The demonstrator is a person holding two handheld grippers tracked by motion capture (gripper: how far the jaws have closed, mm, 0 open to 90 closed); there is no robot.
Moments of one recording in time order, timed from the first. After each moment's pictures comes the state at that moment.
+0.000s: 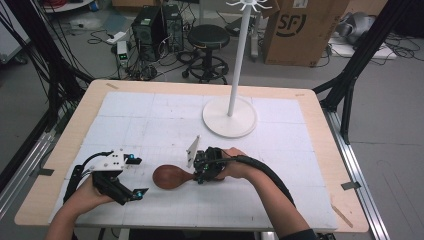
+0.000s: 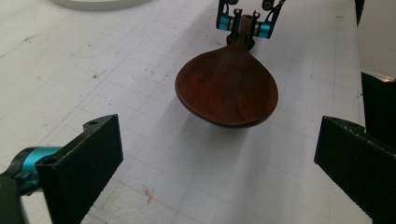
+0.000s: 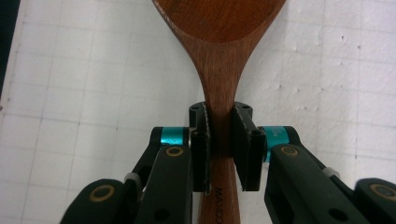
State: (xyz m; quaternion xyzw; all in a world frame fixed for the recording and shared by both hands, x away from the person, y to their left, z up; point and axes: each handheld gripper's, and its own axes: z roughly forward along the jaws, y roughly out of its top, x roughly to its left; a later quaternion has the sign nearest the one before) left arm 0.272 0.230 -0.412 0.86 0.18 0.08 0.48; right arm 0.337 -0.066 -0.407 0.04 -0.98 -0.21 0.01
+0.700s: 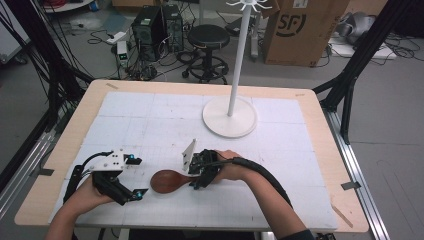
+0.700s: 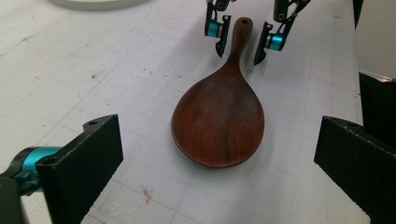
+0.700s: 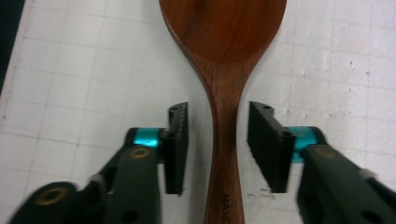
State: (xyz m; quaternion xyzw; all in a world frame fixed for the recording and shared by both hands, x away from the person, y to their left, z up) left arm 0.271 0.230 -0.411 0.86 0.18 0.08 0.48; right arm 0.329 -0.057 -0.410 0.06 -0.97 -0.23 0.00
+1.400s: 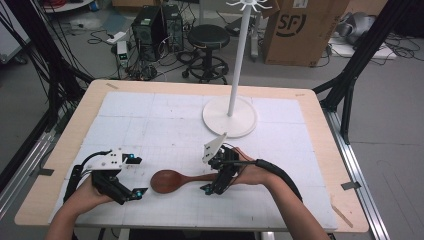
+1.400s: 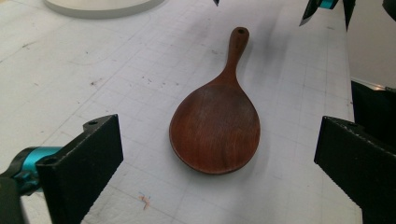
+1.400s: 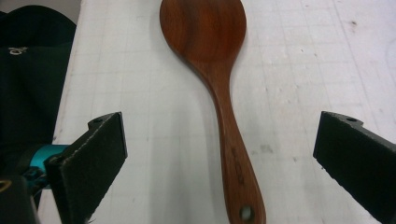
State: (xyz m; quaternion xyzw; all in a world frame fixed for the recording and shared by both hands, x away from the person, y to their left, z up) left arm 0.272 0.232 -0.409 0.85 0.18 0.07 0.49; right arm 0.321 -0.114 -0.391 -0.03 -0.94 -0.33 0.00
